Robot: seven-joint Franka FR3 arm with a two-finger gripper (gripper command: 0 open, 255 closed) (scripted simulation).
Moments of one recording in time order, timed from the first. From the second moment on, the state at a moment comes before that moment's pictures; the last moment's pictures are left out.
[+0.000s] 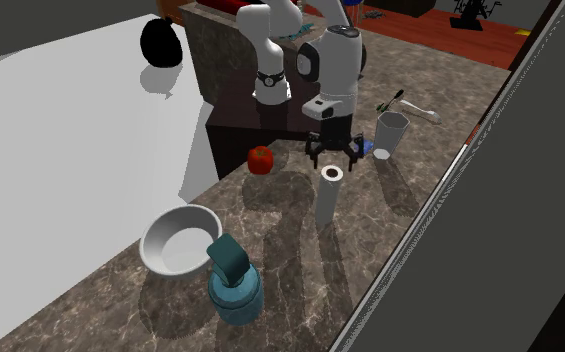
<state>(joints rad) 0.15 0.34 0.28 -2.01 -0.25 2.58 0.69</state>
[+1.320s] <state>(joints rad) 0.15 0.36 0.27 -2.01 -0.27 2.61 0.70</state>
